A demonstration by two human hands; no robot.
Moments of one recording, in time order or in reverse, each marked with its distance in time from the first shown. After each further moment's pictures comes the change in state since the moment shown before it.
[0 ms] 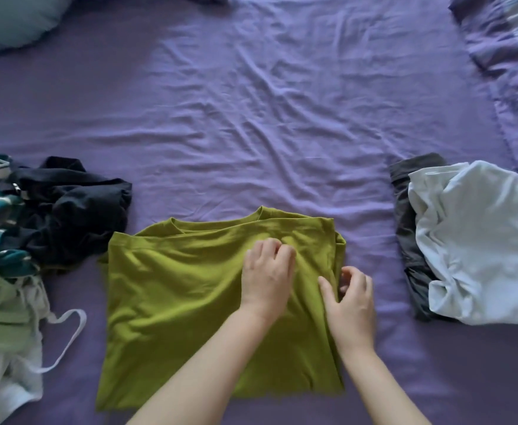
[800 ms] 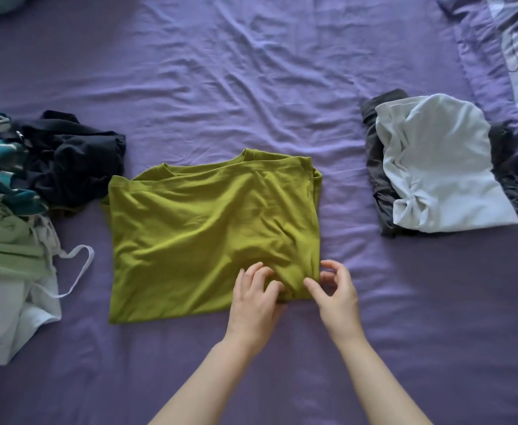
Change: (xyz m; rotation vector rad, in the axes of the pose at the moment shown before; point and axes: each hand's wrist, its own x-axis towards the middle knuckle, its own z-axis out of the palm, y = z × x) left_hand -0.170 0.026 -0.020 0.015 -0.275 0.097; right_hand -0.111 0.055 -0.037 0.451 -0.228 0.164
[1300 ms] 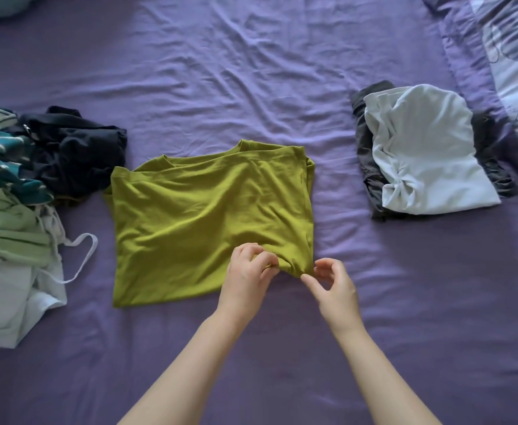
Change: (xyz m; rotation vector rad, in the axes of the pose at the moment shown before) left_hand 0.007 0.003 -0.028 -0.347 0.094 -0.084; right_hand -0.020 0.006 -0.012 -0.047 -0.019 -0.061
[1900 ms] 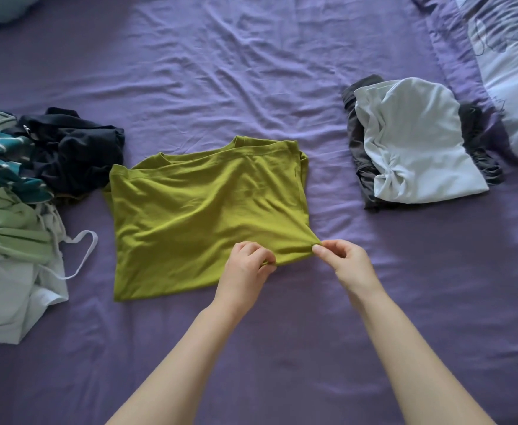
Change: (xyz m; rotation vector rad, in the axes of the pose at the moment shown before) left_hand -0.005 0.006 -0.006 0.027 -0.116 -0.010; right_hand 0.023 -0.025 -0.031 0.196 -0.119 0.115
